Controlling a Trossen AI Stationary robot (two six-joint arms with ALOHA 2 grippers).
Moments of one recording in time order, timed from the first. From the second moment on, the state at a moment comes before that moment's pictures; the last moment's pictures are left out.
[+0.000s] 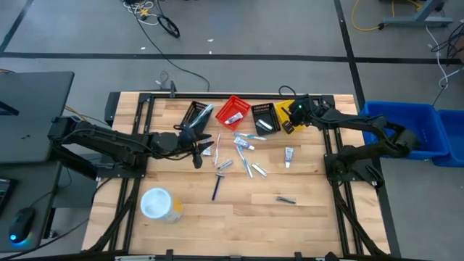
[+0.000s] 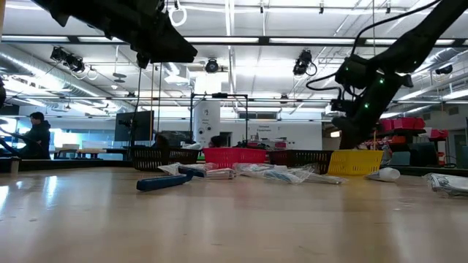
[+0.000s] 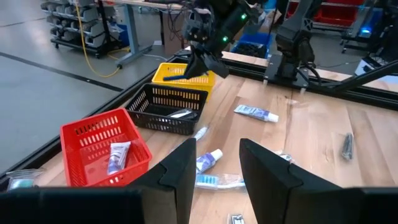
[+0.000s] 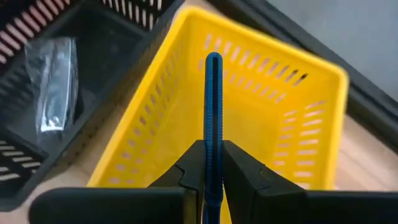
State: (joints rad) left arm -0.09 1.09 0.58 0.23 -0.49 -0.19; right arm -0.77 1.29 0.53 -0.15 0.15 -0.01
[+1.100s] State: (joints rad) left arm -0.09 1.09 0.58 0.22 -0.48 -0.23; right arm -0.77 1.37 0.53 -0.10 0.15 -0.07
